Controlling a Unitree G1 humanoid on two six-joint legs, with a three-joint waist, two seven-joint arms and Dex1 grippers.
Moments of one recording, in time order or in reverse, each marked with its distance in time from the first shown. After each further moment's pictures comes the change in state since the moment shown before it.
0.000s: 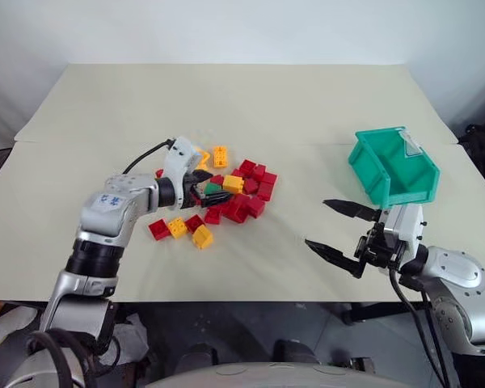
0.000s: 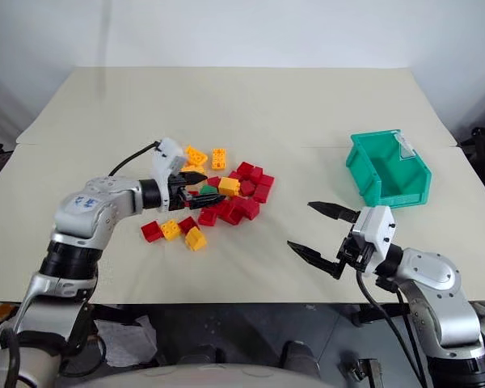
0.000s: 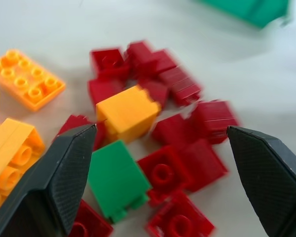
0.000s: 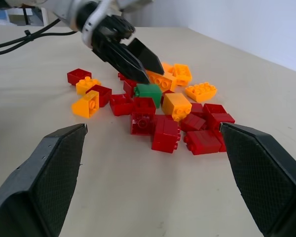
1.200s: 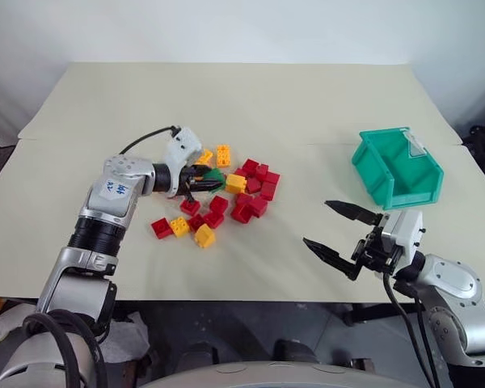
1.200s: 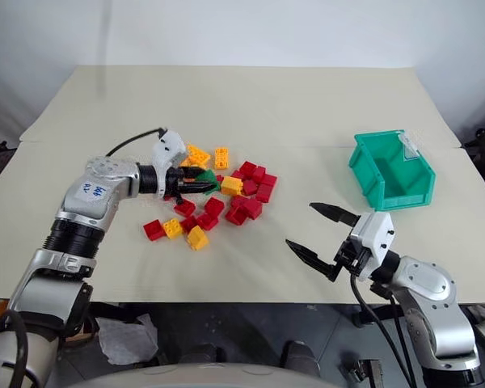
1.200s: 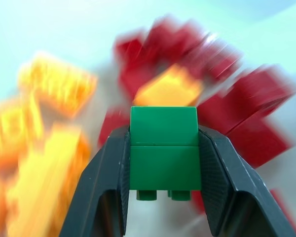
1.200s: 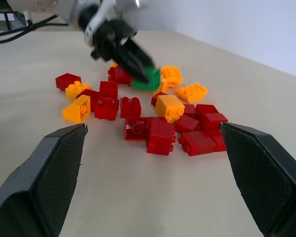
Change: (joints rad) left arm -0.144 0.026 -0.048 0.272 0.126 -0.459 -0.303; right arm 0.069 0.035 0.000 -0.042 -0.020 -0.024 -0.074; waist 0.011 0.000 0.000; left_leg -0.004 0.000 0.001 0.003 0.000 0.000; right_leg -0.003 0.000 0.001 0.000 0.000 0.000
